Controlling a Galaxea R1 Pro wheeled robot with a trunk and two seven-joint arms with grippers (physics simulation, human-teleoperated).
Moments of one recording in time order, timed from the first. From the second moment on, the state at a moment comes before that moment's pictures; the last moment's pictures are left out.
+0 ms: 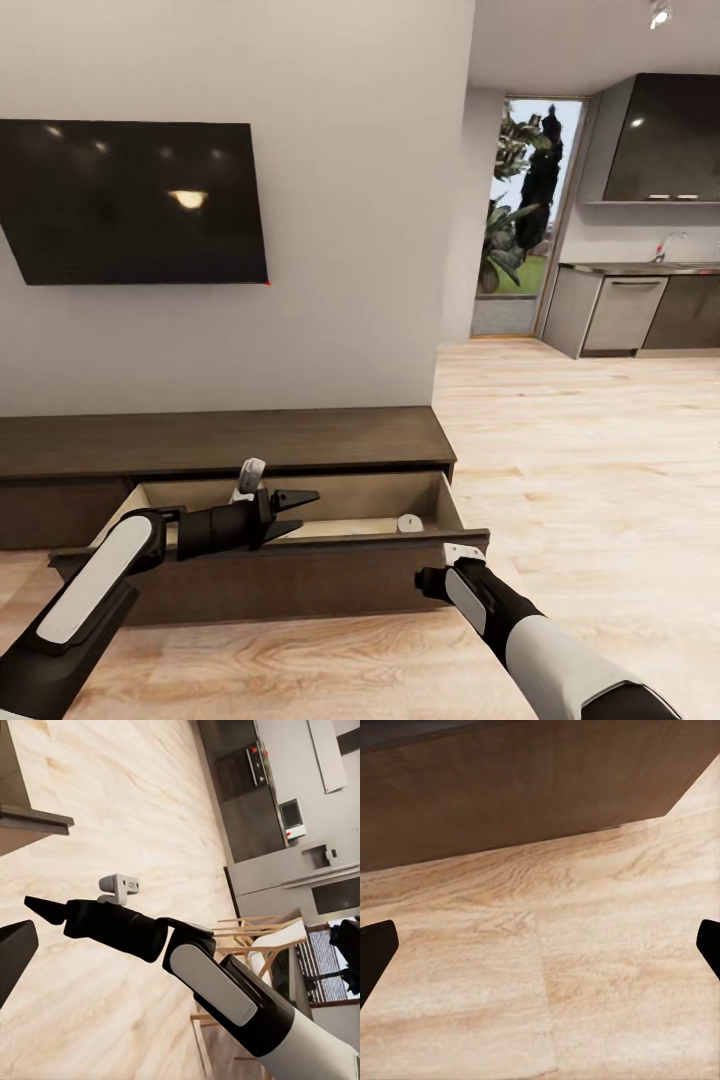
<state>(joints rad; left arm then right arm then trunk) -0.44 0.31 -0.25 -1.50 1.62 0.99 0.10 -0.72 0.07 0.30 -0.34 -0.48 0.42 -0.21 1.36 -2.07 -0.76</state>
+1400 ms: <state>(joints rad) -0.45 0.29 -0.24 -1.29 1.52 0.94 0.44 -0.72 0.07 0.30 -0.34 -0.49 0.41 -0.21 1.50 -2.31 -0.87</state>
